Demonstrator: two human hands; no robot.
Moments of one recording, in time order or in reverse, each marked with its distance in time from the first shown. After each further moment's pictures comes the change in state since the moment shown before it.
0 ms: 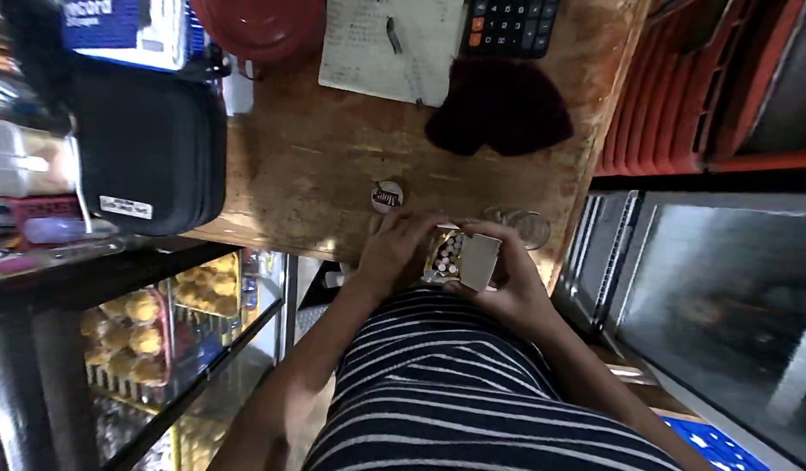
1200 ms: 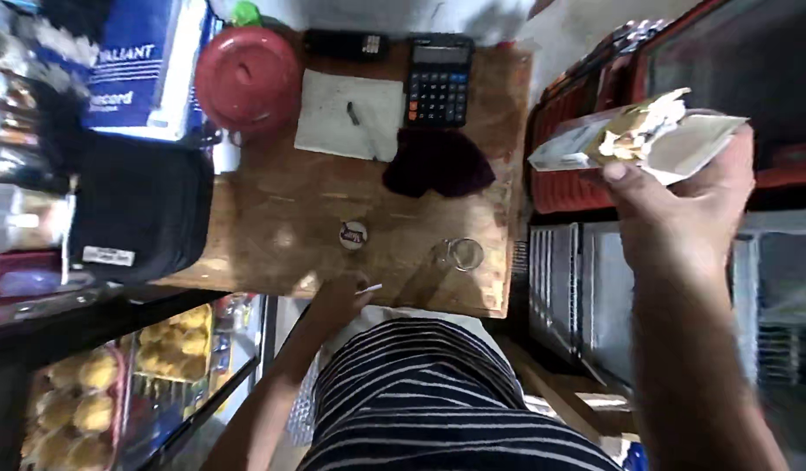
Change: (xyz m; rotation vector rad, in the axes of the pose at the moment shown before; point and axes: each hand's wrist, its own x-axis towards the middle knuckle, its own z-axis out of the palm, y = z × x) left_hand -0.013 -0.011 -0.015 0.075 -0.656 -0.474; right_hand 0.028 -0.087 -0.165 -0.135 0.528 -0.192
